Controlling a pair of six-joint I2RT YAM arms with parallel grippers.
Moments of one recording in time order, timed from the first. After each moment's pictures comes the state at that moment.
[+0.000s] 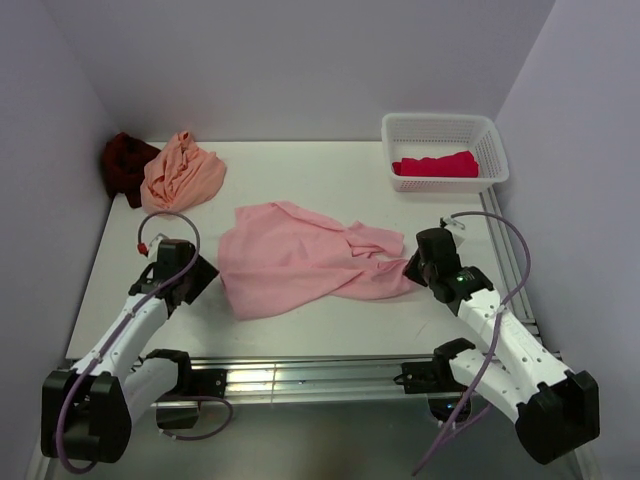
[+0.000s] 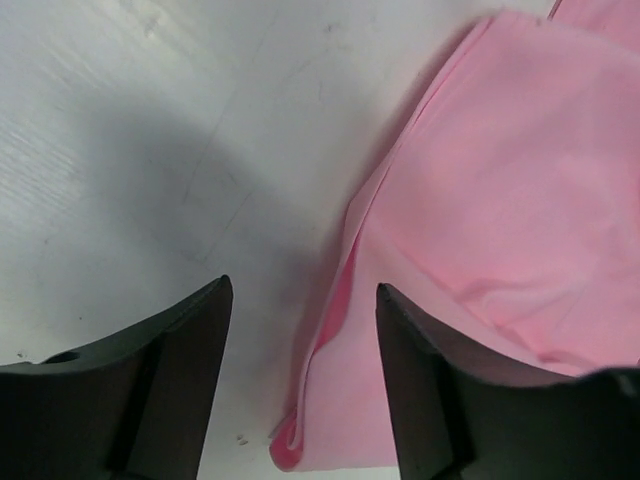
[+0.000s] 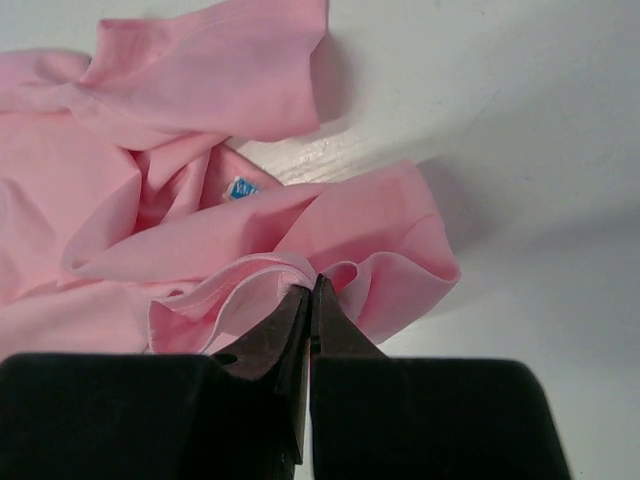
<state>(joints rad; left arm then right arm) -0.12 0.98 0.51 -0.43 -0.15 -0.92 0.35 0.86 0.59 -0.56 0.26 0.74</state>
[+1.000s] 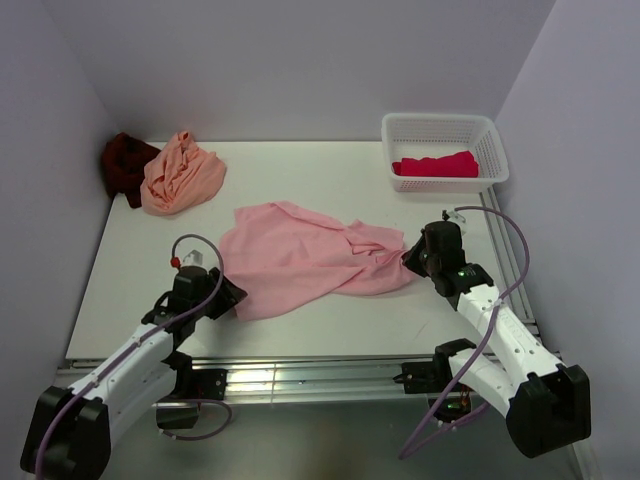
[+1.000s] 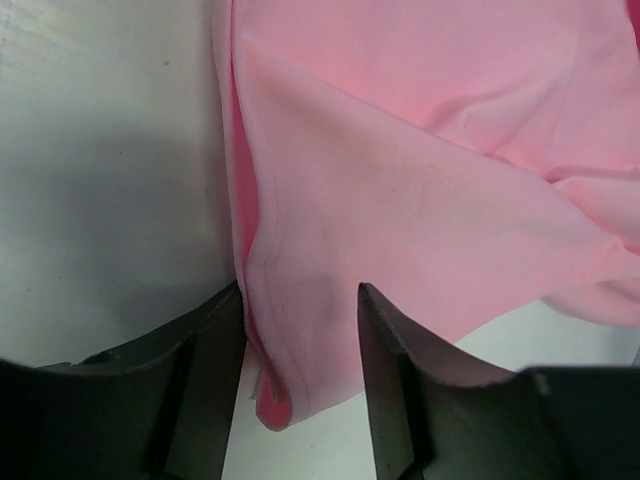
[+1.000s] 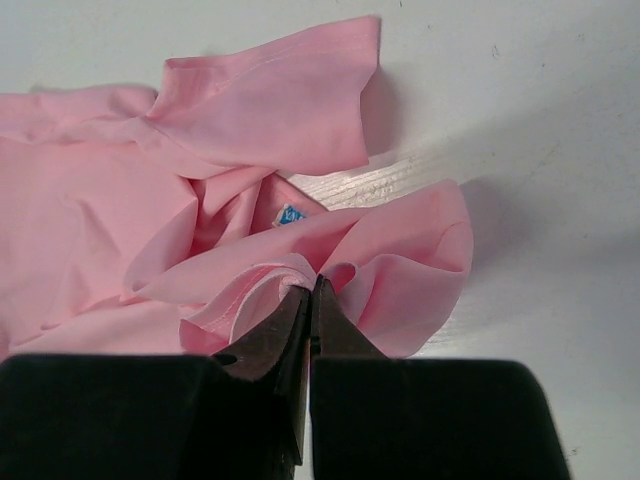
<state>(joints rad) -0.32 0.82 0.21 -0.14 0.06 -0.90 0.24 0.92 0.58 -0.38 0.12 0.71</state>
